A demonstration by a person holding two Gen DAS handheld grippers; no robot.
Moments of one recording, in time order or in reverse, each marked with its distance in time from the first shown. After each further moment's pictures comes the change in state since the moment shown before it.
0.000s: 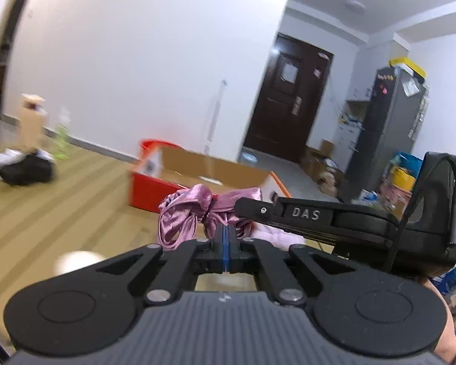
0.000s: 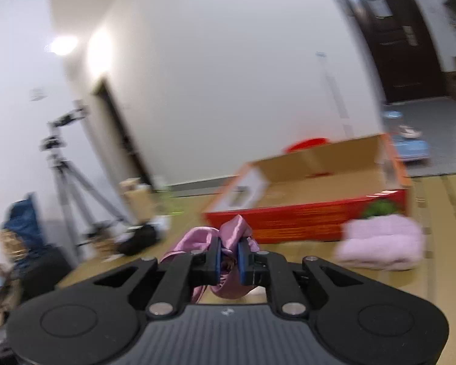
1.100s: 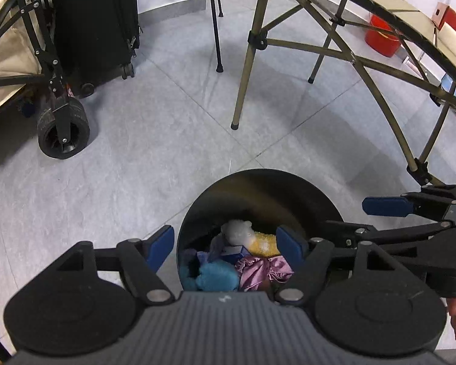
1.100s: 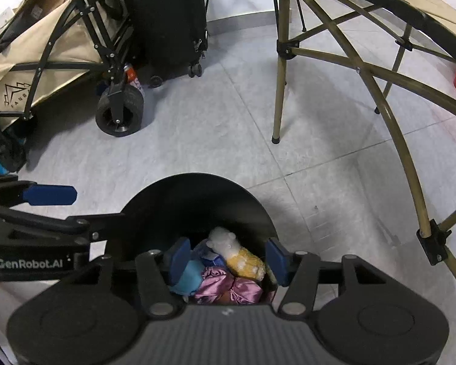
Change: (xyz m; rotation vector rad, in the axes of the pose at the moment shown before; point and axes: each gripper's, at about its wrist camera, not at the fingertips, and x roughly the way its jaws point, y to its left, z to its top) left arm -0.143 0.215 -0.202 -0.352 0.612 0.698; right arm 0.074 0.217 -0.294 -0.571 0.889 0.194
